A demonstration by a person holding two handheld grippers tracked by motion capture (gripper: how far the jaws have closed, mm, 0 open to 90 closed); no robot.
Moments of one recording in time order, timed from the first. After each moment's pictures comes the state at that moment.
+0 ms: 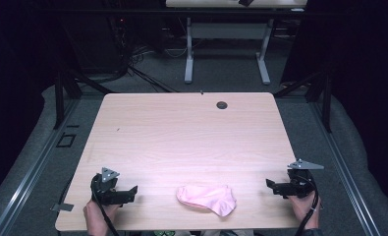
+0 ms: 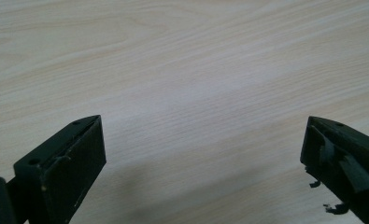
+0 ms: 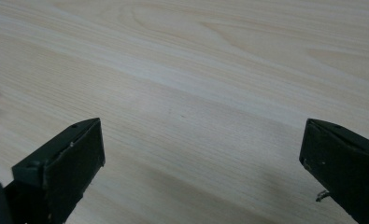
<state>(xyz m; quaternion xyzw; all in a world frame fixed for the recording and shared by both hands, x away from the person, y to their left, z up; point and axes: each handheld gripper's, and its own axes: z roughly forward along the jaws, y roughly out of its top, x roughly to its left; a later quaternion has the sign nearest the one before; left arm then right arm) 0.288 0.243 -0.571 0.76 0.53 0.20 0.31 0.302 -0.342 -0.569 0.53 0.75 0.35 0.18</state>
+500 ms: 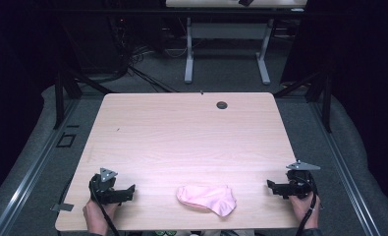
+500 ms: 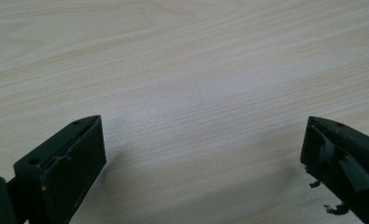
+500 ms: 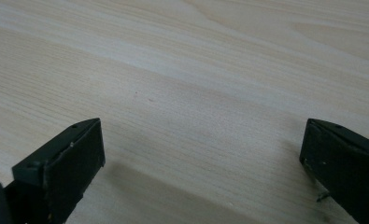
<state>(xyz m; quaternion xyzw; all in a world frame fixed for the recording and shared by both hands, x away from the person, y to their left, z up) 0.295 0.251 -0.588 0.75 0.54 0.22 0.30 0.308 -0.344 -0.585 0.54 0.75 0.31 0.20</state>
